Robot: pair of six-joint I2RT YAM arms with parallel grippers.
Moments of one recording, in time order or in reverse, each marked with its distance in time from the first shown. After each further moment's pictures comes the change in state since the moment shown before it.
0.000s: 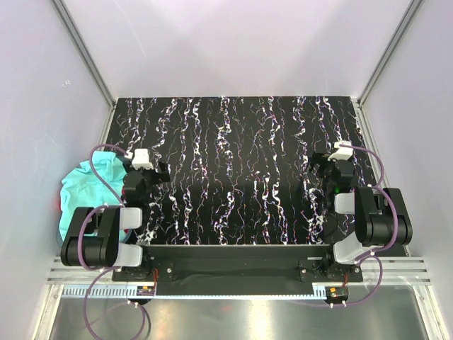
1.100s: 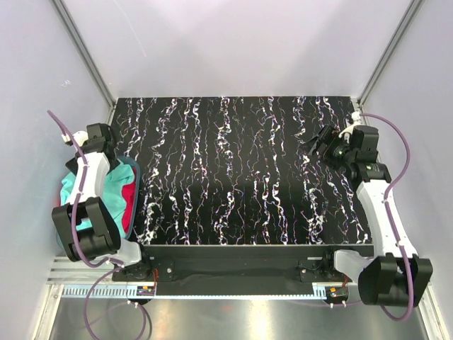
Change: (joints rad) left arm 0.303 0.064 0.889 -1.706 -0.566 -0.473; right arm 0.008 -0.430 0.588 -1.323 -0.356 0.404
